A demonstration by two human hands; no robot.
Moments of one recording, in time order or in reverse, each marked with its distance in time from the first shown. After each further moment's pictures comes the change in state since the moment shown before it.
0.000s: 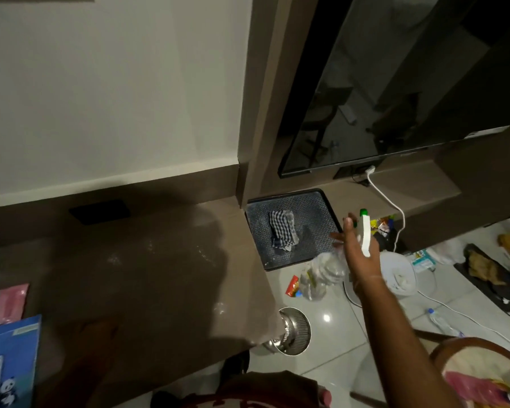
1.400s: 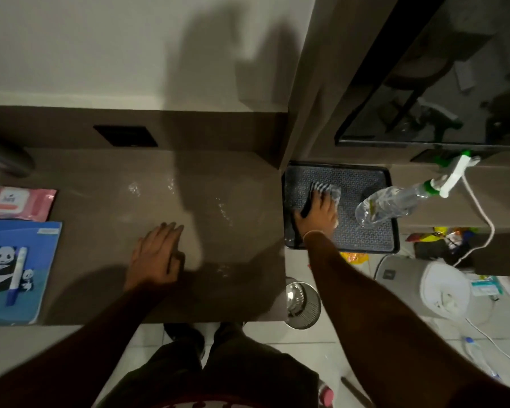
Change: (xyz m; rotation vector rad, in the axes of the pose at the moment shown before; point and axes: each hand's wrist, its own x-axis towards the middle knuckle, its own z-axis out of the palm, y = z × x) left_hand 0.015 0.114 0.035 -0.099 -0.141 0.030; right_hand 0.096 0.100 0.172 -1.017 -0.437 -0.159
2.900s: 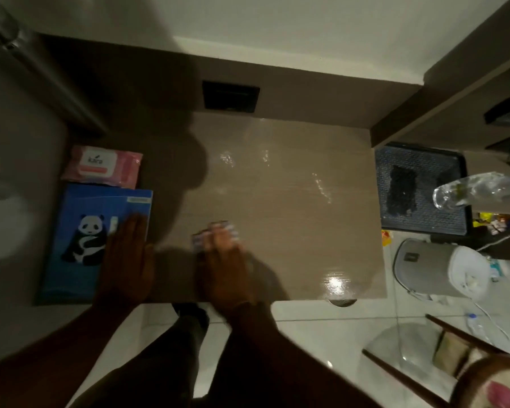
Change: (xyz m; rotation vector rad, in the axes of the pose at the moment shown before) left_hand -0.055 -0.311 0.014 -0.094 0.199 -0.049; right_hand -0.297 -0.247 0.281 -0.154 -0.046 -0.679
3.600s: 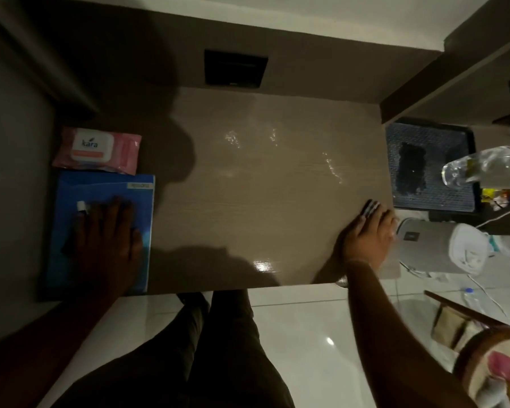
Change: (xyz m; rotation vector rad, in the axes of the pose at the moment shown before) left_hand 0.011 -0.042 -0.012 0.329 0.080 0.097; right_hand -0.018 0.202 -0.091 -0.014 0.290 0.974
